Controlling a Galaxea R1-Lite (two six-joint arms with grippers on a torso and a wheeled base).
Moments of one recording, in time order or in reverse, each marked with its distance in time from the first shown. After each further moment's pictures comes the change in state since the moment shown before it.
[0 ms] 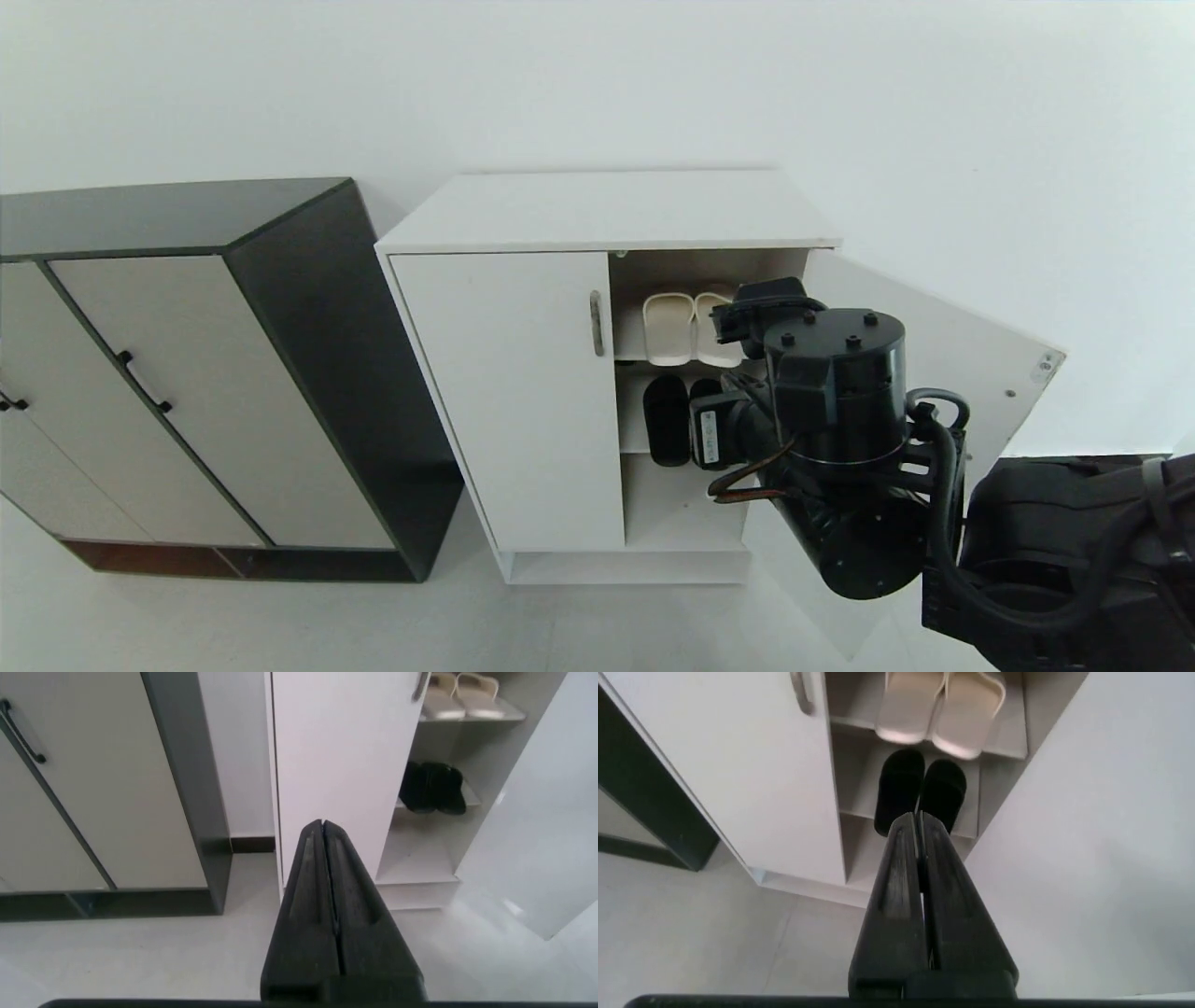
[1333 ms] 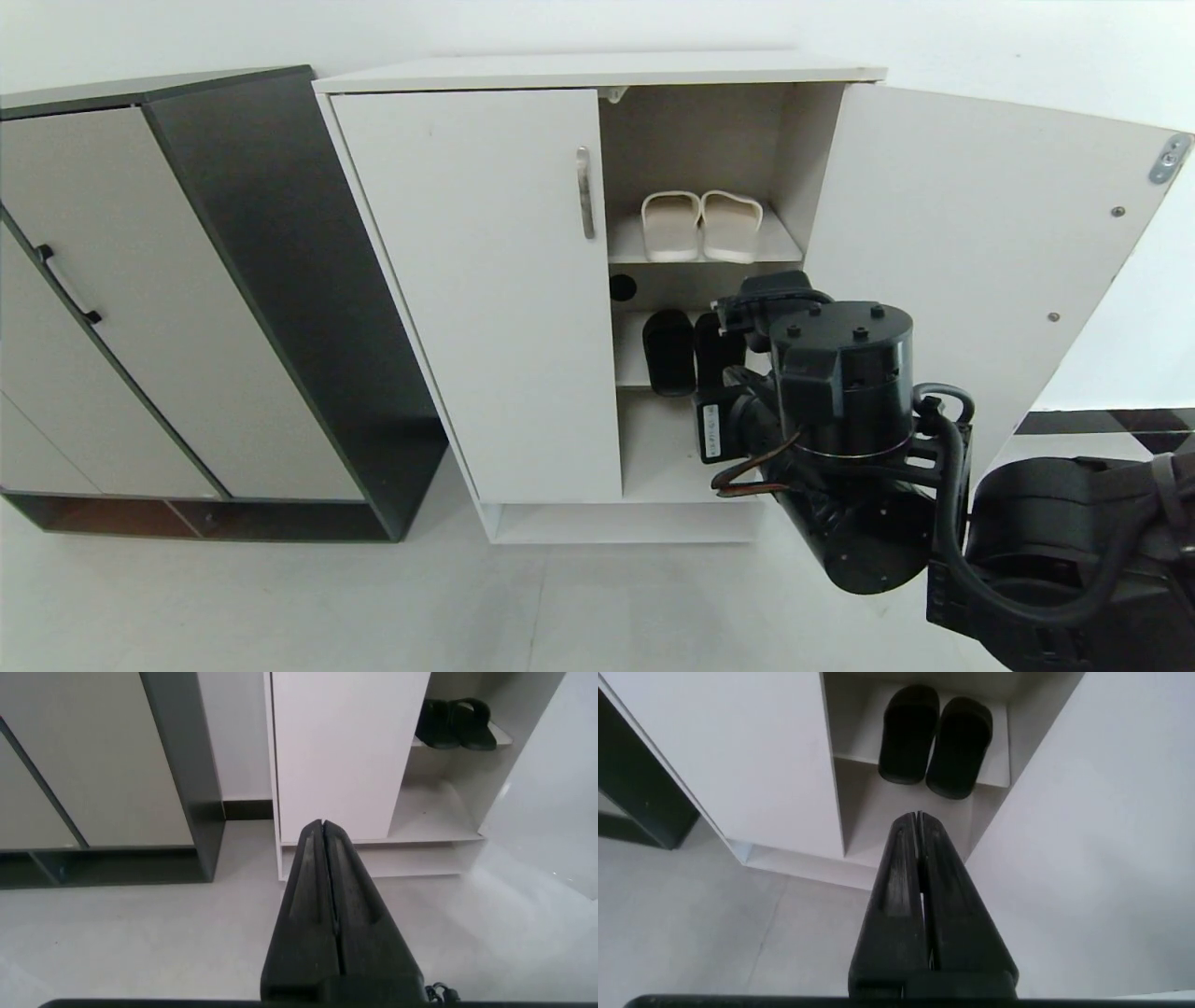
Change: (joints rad) left arm 0.000 0.000 0.000 0.000 0.001 -0.001; right arm -0.001 -0.006 -0.006 0.003 0.000 0.006
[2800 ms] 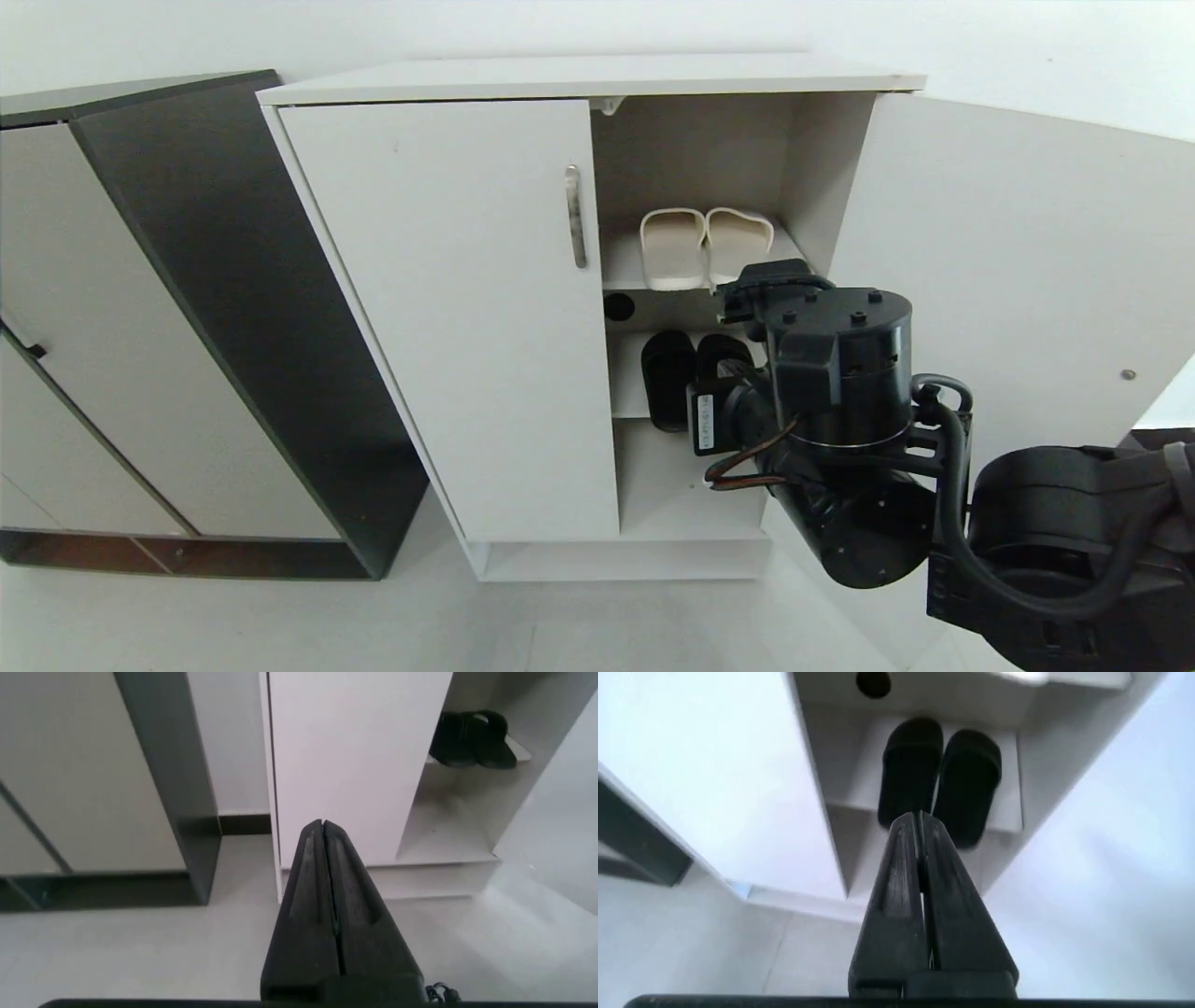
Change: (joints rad) left arm 0.000 0.000 0.000 0.000 -0.001 0.003; right arm 0.012 -0.004 -0.038 0.039 -0.002 0.037
